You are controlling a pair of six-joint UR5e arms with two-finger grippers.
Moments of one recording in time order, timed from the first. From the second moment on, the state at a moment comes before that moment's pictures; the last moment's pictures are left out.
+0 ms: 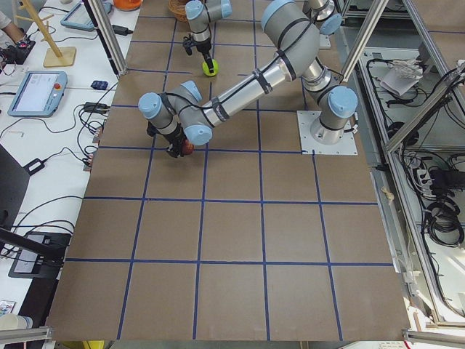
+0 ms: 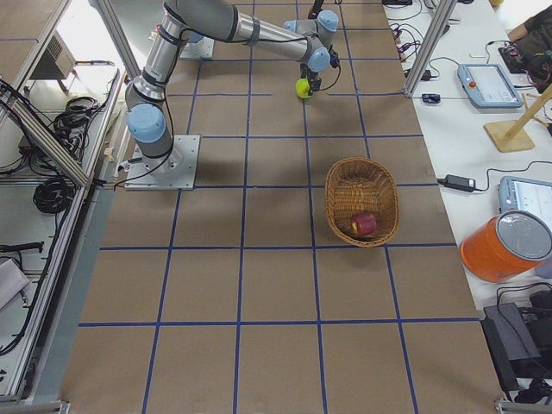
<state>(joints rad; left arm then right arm) -1.22 -2.16 -1.41 -1.46 1.51 0.62 1.92 -0.93 1.45 -1.95 -1.50 0.02</state>
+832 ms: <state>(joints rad) -1.70 -2.07 -1.60 -1.22 1.34 -0.24 1.56 -1.14 1.39 -1.73 -1.63 -0.08</state>
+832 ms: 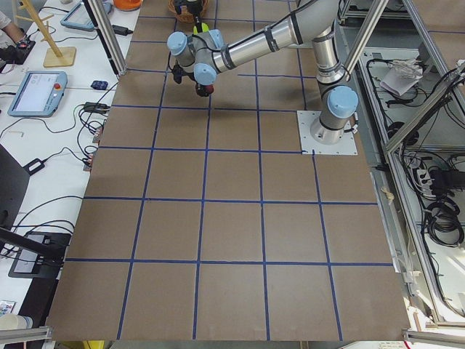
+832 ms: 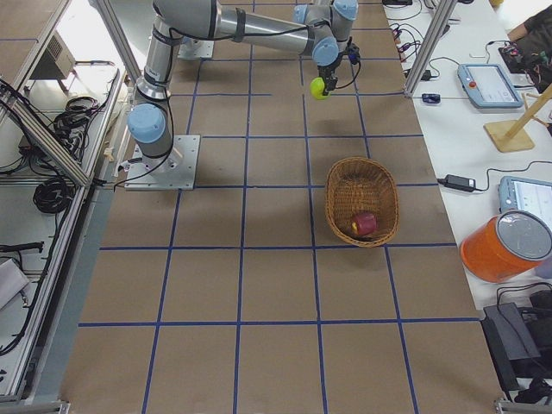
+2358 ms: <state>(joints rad) -1.72 -1.73 -1.60 -1.52 1.41 -0.24 1.10 -0.94 1.40 -2.08 -1.66 -0.54</state>
